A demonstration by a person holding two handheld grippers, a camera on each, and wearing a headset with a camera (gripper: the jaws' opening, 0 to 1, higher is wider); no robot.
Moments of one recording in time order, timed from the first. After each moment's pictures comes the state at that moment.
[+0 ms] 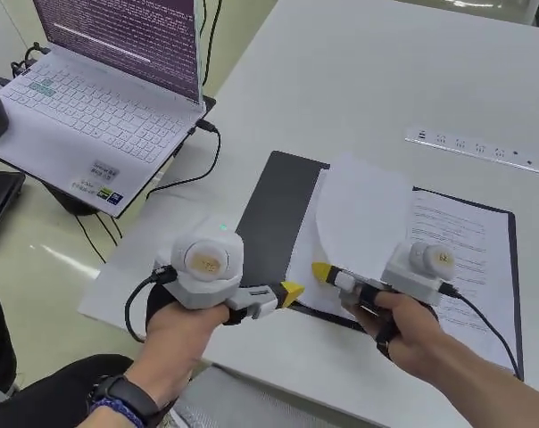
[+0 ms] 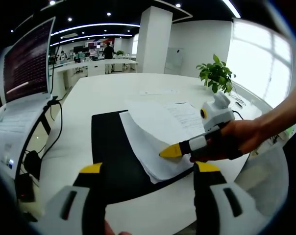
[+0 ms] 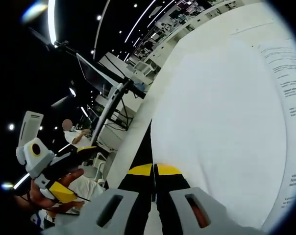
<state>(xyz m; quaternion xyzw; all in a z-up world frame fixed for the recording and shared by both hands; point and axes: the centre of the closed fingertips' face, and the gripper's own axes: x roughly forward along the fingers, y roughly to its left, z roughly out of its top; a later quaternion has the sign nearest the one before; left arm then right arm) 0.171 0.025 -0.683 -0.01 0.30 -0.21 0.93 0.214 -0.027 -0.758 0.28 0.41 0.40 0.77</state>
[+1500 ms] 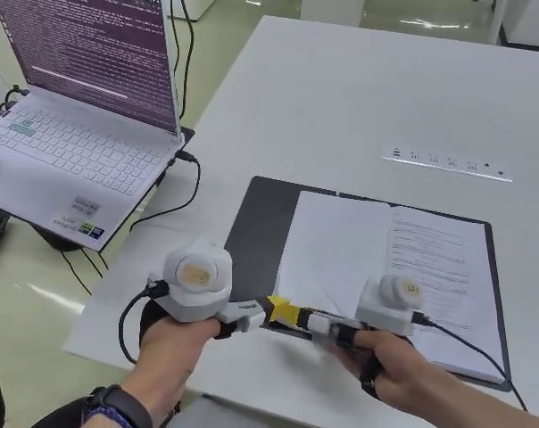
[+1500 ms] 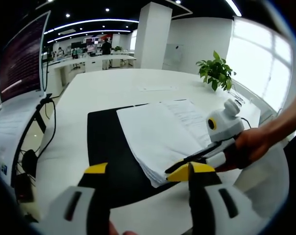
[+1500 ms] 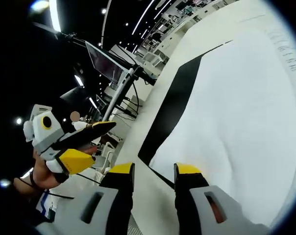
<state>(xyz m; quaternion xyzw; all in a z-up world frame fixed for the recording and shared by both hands) 0.186 0.019 -0.693 -0.02 0.32 -0.22 0.92 0.171 -0.026 -0.760 0.26 0.43 0.46 0.74</state>
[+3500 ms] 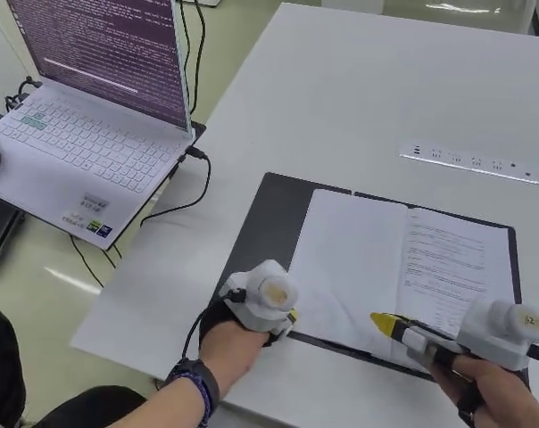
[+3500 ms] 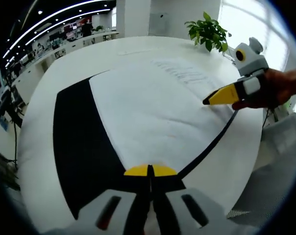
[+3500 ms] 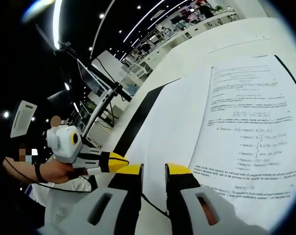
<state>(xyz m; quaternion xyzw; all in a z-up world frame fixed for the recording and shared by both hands) 0.194 -0.019 -0.790 0.07 0.42 -0.26 0.87 0.218 -0.141 -0.756 0.22 0.40 0.38 0.80</state>
